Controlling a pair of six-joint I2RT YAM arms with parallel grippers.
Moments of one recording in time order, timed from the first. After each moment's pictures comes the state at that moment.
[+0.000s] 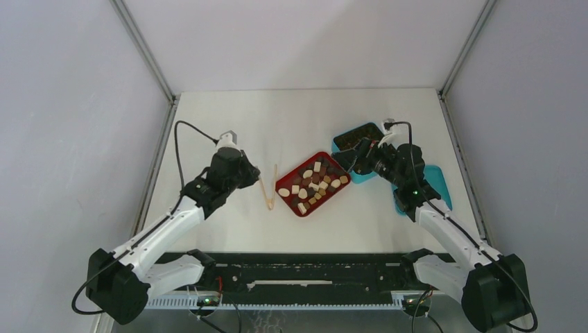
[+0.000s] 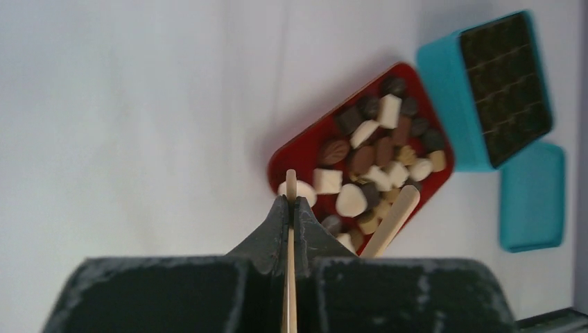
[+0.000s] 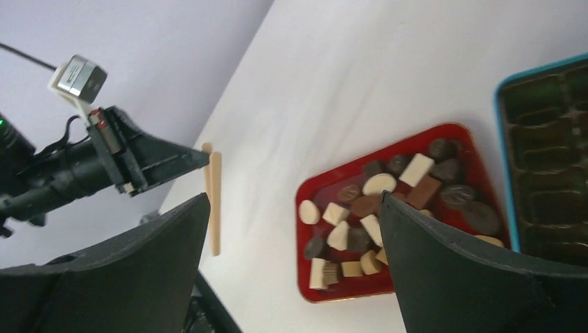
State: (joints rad) left arm -0.54 1.05 0.77 -0.36 -0.22 -0.72; right arm 0.32 1.01 0.61 0.23 -0.40 0.62
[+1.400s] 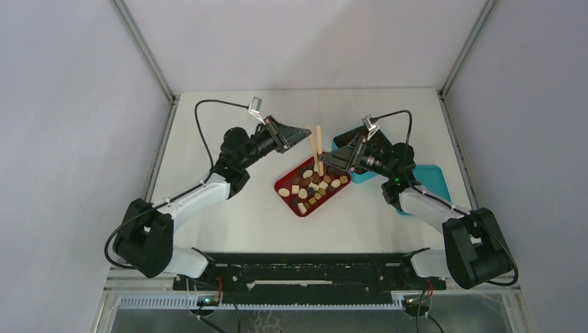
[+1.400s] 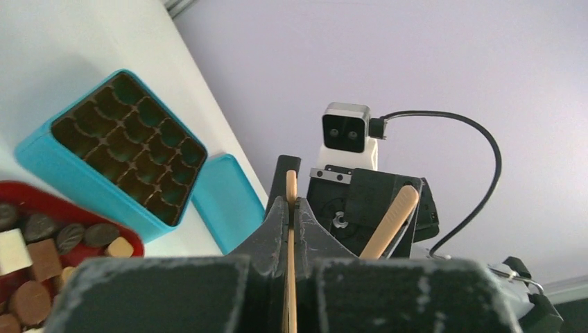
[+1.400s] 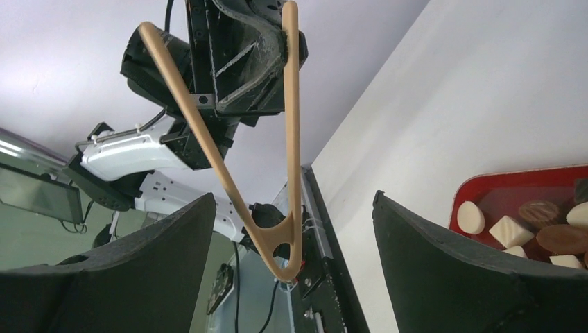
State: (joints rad) left arm -0.55 1.39 0.85 0.64 0.38 -1.05; right arm 0.34 1.31 0.58 0.88 -0.82 1.11
